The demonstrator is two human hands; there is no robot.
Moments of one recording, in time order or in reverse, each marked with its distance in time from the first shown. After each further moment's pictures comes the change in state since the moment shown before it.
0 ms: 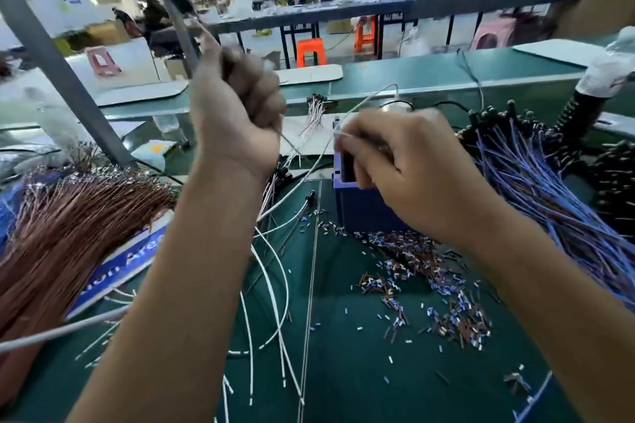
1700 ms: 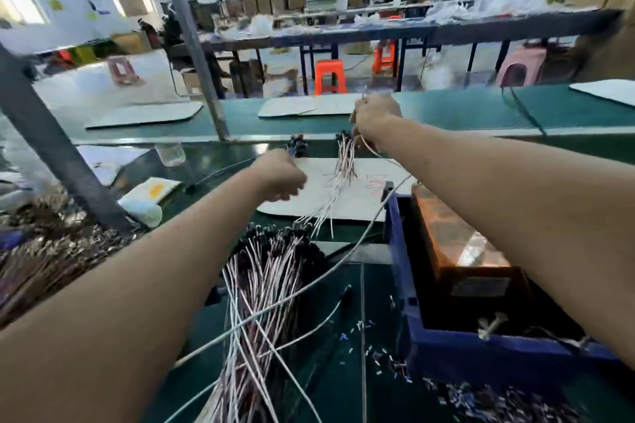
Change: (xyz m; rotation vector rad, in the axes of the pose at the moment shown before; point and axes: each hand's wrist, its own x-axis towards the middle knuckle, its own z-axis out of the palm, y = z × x) left_hand 0.220 -0.079 -0.113 1.662 -0.200 -0.552; right_hand 0.288 0.216 0.155 0.149 -0.148 0.780
